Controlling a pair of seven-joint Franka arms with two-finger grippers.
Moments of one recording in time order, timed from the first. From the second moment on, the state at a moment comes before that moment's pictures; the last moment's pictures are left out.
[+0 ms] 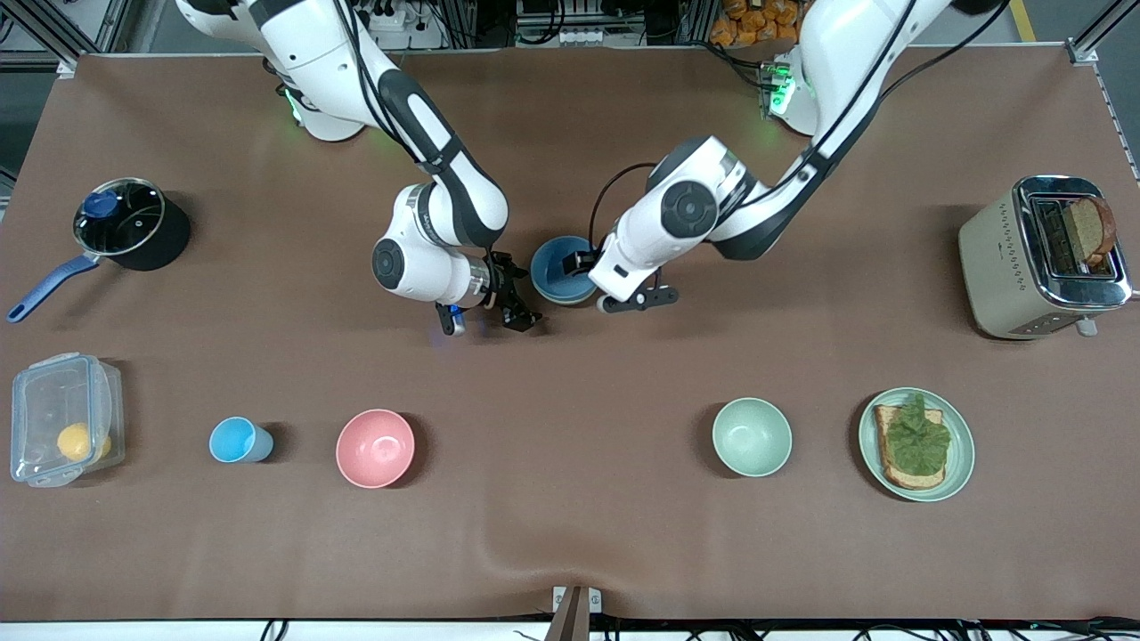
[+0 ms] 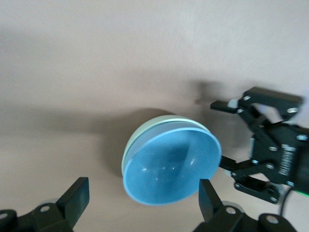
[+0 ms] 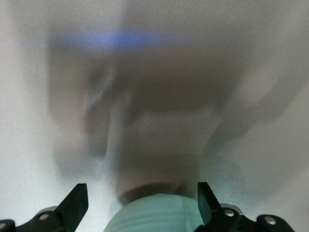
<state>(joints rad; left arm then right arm) -0.13 0.49 -0.66 -1.85 -0.06 2.29 -0.89 0.63 0.58 0.01 -1.97 0.98 2.48 1.09</state>
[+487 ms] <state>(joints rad) 0.04 0.19 -0.65 -1.83 -0.01 2.07 -0.90 0.61 0.56 0.00 -1.97 0.98 2.42 1.04</state>
